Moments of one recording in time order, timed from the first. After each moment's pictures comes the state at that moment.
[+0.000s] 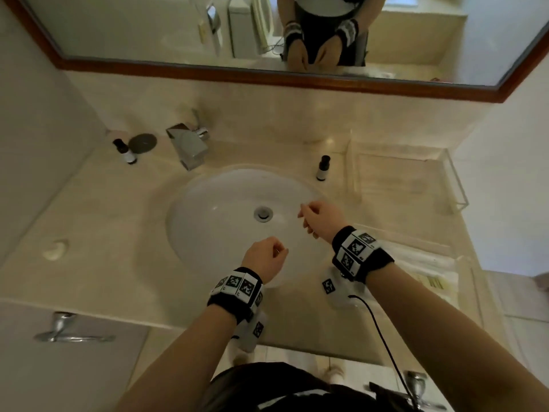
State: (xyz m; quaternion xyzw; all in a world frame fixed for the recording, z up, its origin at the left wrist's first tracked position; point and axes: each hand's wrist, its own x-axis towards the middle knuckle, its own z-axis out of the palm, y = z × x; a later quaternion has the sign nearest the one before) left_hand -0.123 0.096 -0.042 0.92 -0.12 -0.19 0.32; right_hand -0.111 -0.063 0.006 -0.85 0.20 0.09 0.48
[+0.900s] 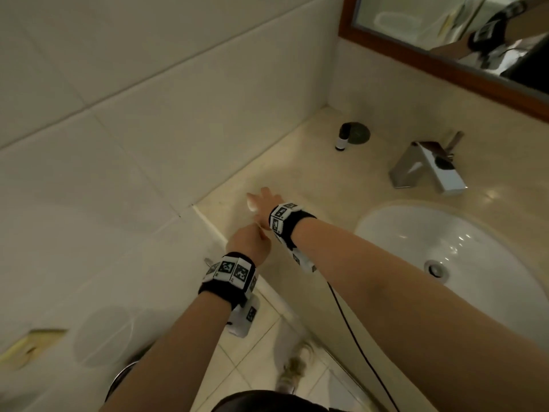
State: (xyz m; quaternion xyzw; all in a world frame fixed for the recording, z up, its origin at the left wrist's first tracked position) left_hand -0.069 0.466 -0.041 0.92 0.27 -0.14 0.24; right_hand 0.045 0.429 -0.066 -0.90 -0.31 0.31 0.09
